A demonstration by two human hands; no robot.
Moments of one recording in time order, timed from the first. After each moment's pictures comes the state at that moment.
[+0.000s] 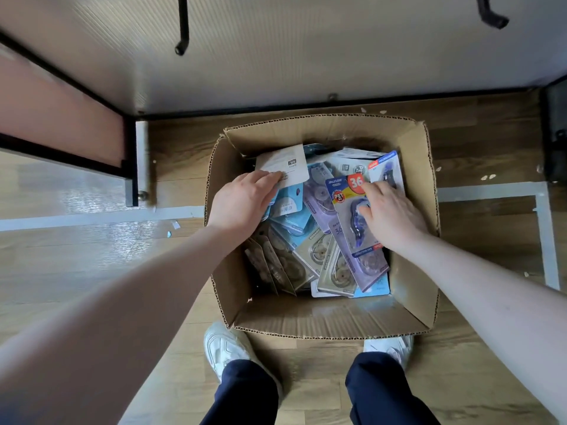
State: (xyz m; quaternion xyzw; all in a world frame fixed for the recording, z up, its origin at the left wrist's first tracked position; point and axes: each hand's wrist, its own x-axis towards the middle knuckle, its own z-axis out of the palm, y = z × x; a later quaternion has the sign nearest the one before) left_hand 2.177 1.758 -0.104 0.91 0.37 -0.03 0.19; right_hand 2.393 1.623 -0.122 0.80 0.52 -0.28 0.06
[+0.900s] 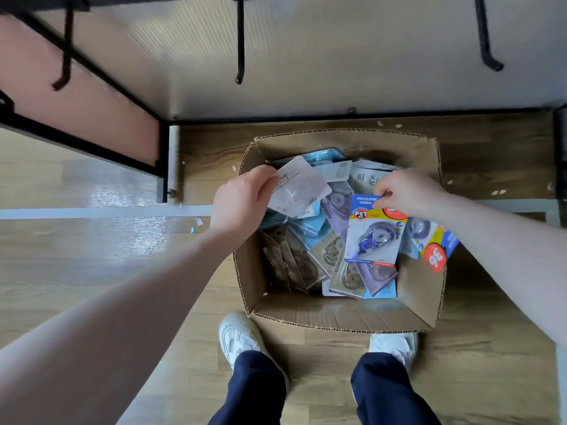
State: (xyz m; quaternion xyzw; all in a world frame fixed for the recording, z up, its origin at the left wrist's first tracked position) left_hand 2.160 1.761 -0.043 0.83 0.49 0.05 0.27; right_hand 2.424 1.675 -0.080 0.73 0.57 -0.36 0.10
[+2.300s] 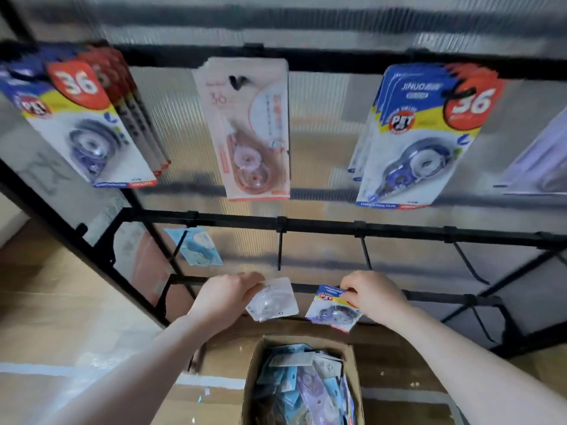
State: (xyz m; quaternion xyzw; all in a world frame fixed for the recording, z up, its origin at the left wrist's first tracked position) left_hand 2.158 1.808 0.375 0.90 0.39 0.11 0.12; right_hand 2.416 1.711 0.379 0.74 0.65 -0.16 -0.01
